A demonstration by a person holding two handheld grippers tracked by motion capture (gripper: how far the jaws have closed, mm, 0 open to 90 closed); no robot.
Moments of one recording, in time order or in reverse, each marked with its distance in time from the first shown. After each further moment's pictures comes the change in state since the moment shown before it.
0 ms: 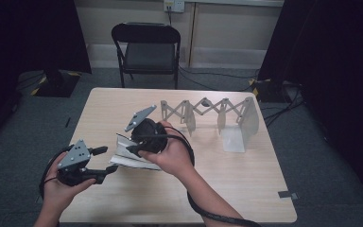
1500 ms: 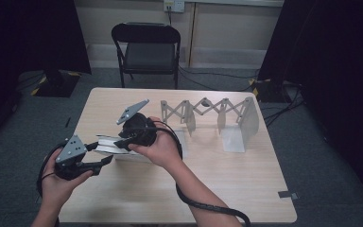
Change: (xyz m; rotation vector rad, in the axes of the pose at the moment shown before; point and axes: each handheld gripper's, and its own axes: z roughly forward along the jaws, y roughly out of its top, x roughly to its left) left arm 0.018 -0.004 0.001 0.020 0.101 -0.049; right arm -0.016 0.012 0.033 -0.091 0.091 0.027
